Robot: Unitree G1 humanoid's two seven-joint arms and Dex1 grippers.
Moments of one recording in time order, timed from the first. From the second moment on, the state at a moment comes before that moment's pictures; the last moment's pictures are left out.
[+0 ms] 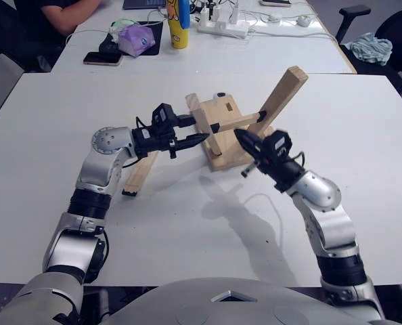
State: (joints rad) left arm -0.48 0.42 -0.18 0.21 -0.33 0.11 -1.06; right arm 0.03 -0.39 0.10 -0.36 0.16 0.16 0.55
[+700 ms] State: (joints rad) left arm -0.53 0.48 -0.22 0.13 -0.29 0.19 -1.13; right arm 0.05 -0.43 0.19 -0.13 -0.04 0.11 0.54
